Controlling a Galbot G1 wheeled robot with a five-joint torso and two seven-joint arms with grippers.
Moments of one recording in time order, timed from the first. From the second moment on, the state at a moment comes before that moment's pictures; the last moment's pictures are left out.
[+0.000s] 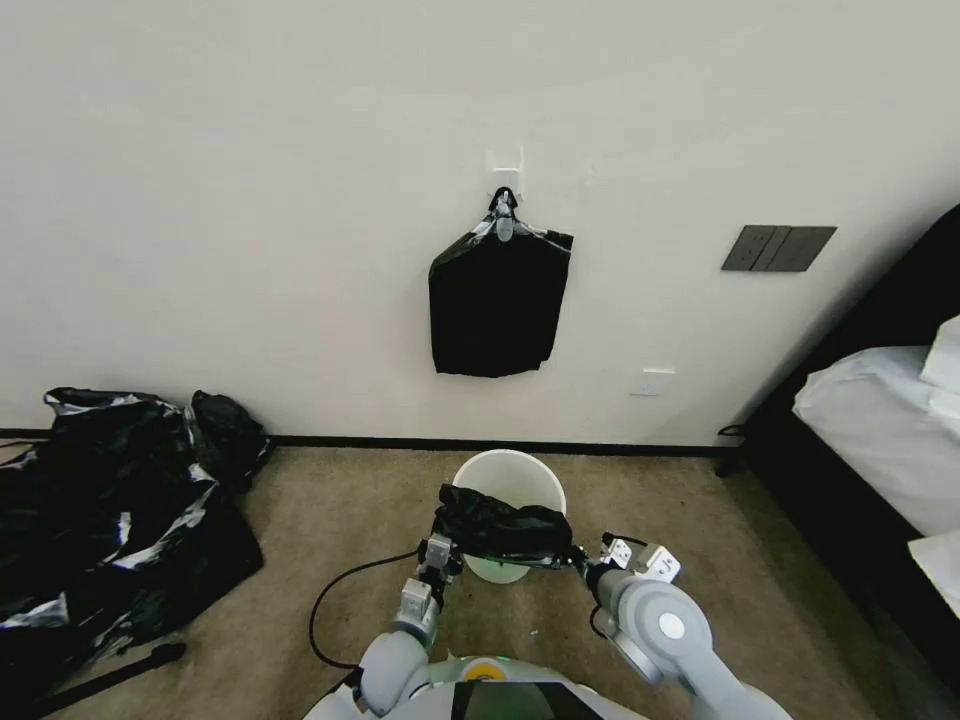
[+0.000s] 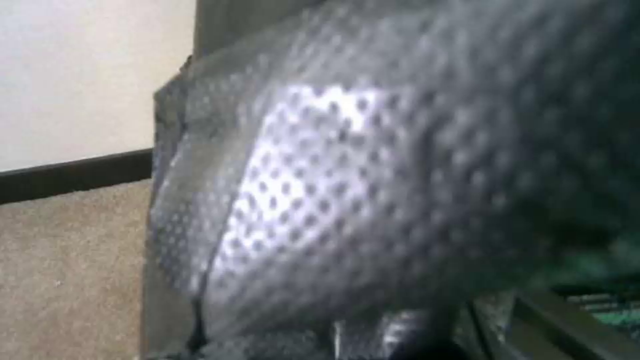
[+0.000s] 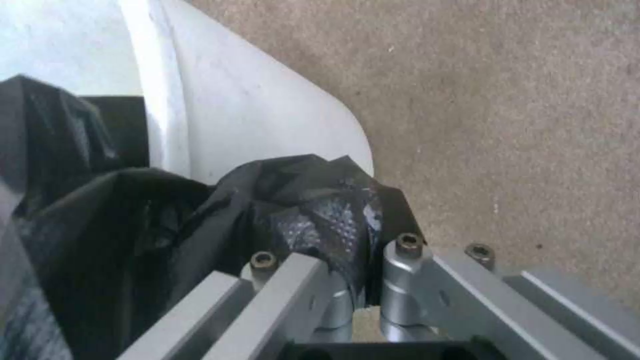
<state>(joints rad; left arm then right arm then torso) 1.44 -1.17 0.04 -1.83 -0.22 0.00 -0.34 -1.50 1.06 0.27 2.22 1.56 -0.18 1.04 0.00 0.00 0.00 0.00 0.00</state>
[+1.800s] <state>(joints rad) 1.65 -1.11 -0.06 -1.96 -0.08 -0.07 -0.30 -1.58 1.00 0.24 2.45 1.48 -0.24 1.22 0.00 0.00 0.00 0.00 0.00</state>
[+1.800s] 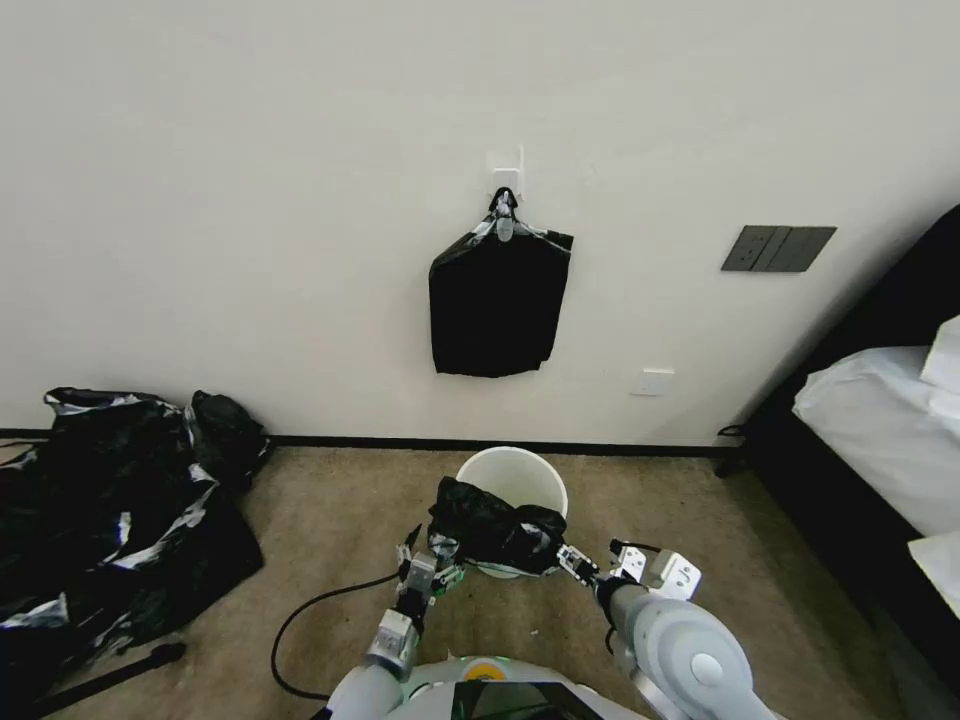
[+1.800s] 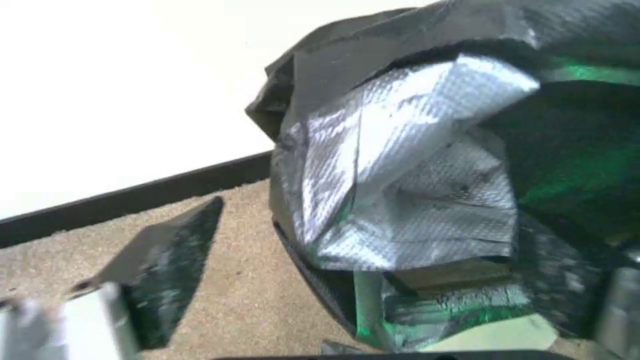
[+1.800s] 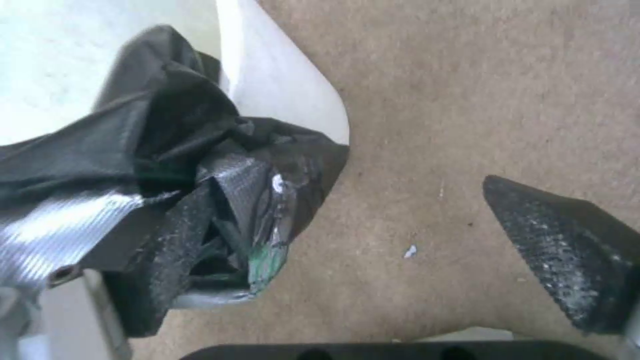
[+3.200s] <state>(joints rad) 1.77 -1.09 -0.40 -2.44 -0.32 0.00 -0.31 -0.97 0.80 0.19 1.91 0.92 -0.55 -0.06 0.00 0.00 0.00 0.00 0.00</state>
